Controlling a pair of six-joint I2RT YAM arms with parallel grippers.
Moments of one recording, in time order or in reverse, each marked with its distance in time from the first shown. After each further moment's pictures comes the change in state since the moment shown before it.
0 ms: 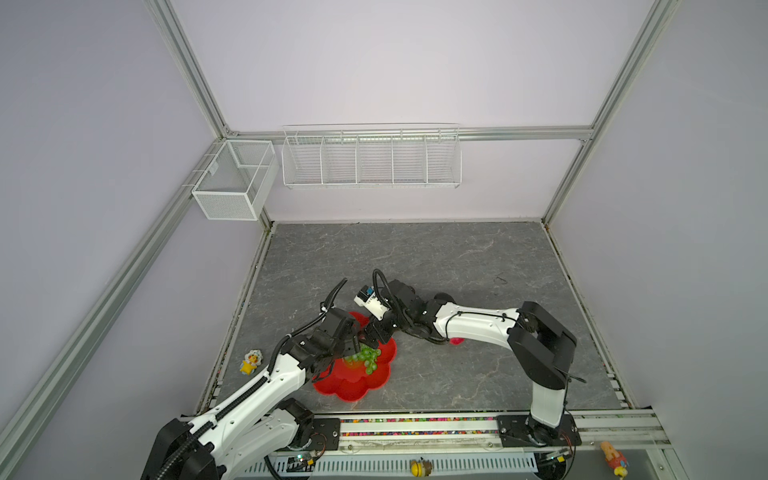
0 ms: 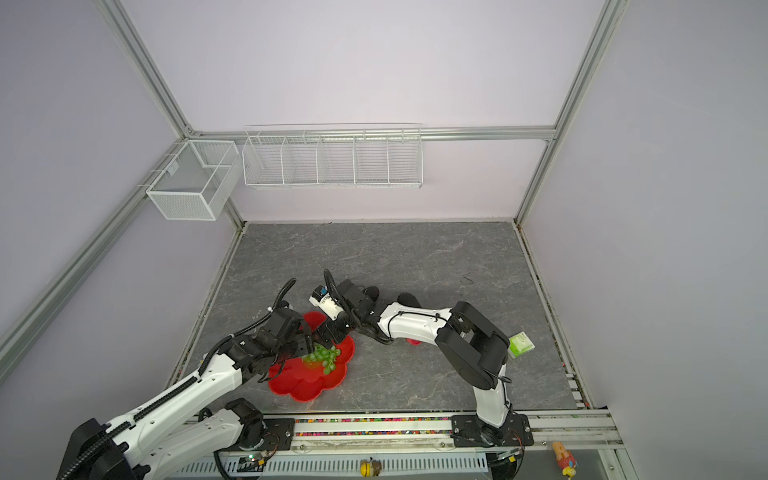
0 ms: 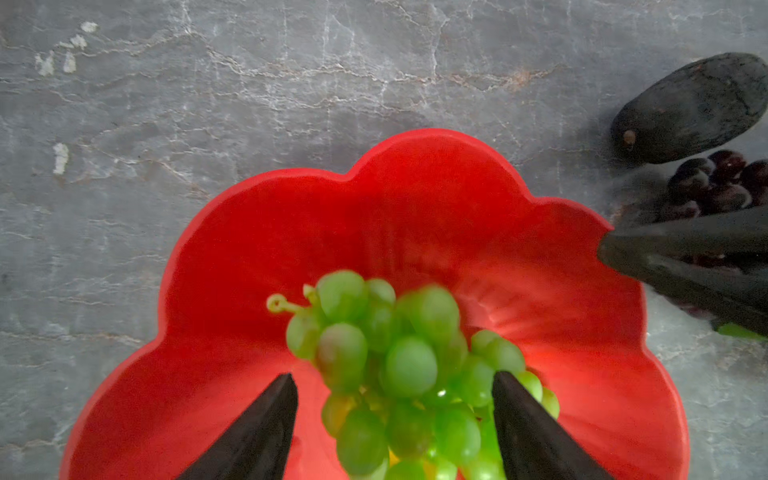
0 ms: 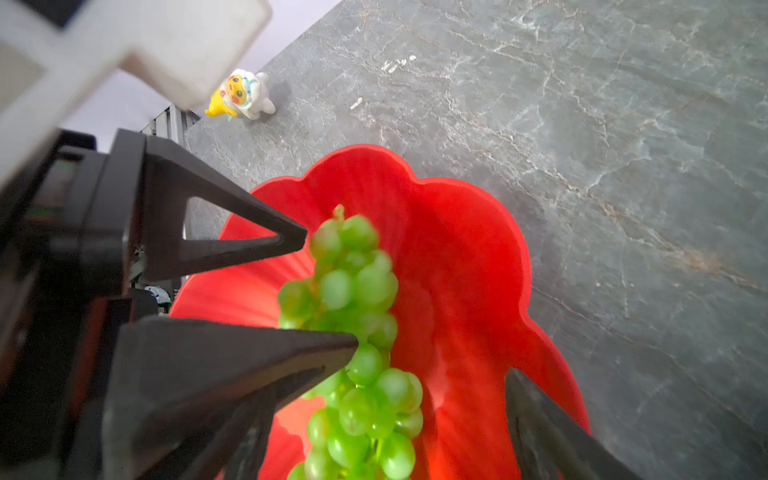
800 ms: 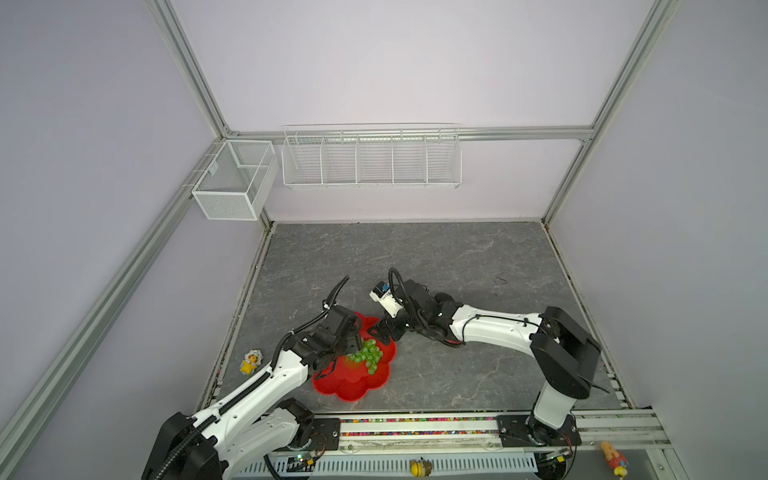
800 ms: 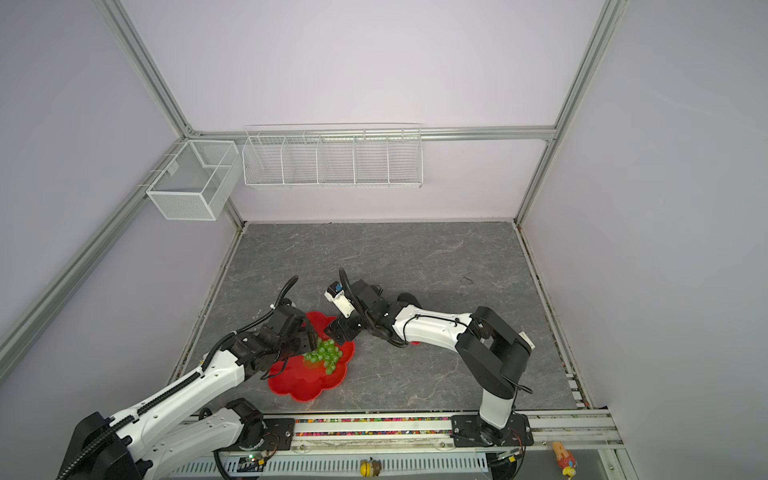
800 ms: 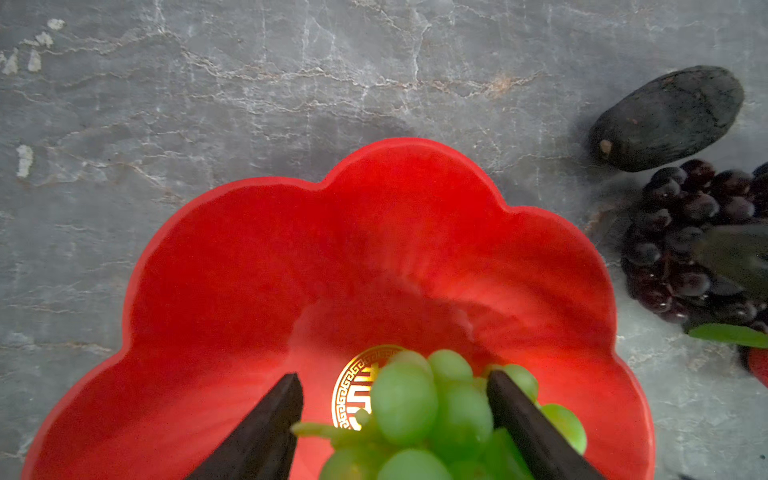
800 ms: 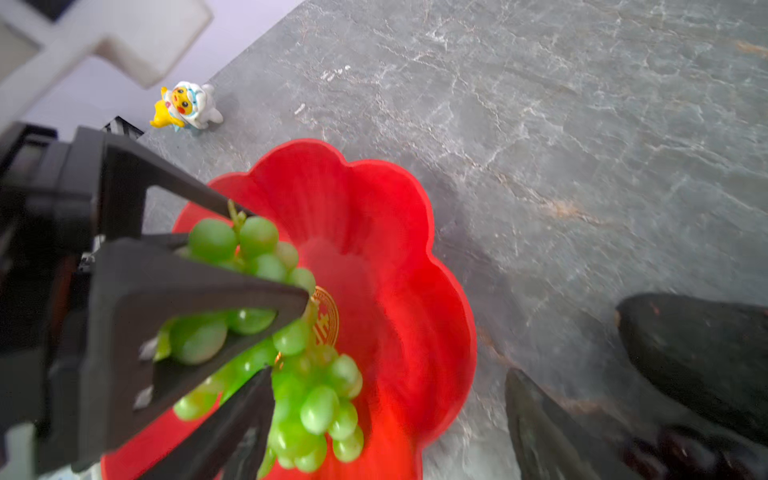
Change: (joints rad) left arm -0.009 0.018 0.019 0.018 0.021 -0.015; right arm -0.032 -0.115 -0.110 0.011 0.126 0.009
